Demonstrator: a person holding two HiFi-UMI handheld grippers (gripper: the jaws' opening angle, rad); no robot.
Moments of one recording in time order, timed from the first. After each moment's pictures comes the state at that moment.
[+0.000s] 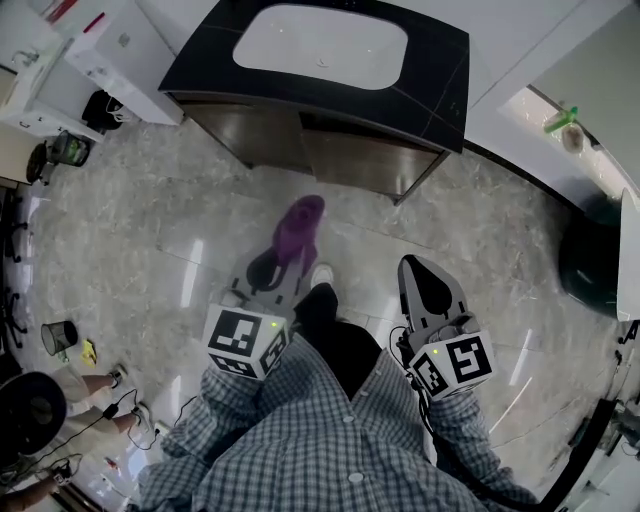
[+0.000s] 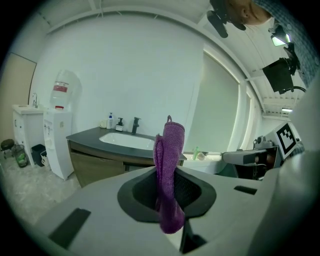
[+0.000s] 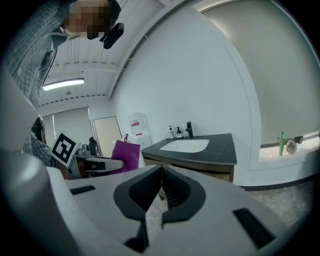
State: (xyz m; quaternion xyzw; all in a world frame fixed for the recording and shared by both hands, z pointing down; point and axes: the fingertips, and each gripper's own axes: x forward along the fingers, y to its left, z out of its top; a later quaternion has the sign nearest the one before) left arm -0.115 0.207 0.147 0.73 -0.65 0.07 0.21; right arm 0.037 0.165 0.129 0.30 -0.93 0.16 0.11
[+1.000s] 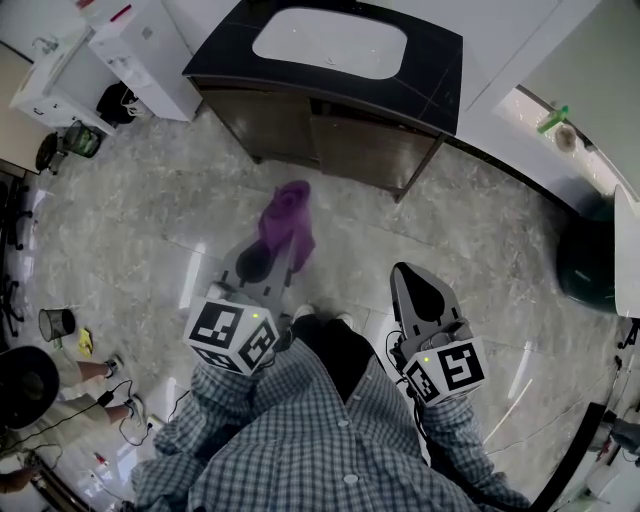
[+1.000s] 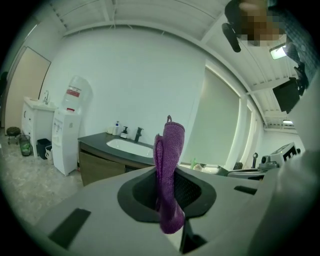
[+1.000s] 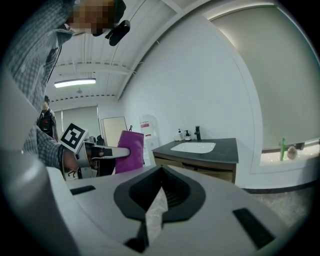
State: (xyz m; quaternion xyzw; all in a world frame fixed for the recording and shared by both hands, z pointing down) left arm -0.101 0.295 0.094 0.72 -0.66 0.00 0.20; right arm 0.061 0.271 0.099 0.27 -0.95 0.14 0.10
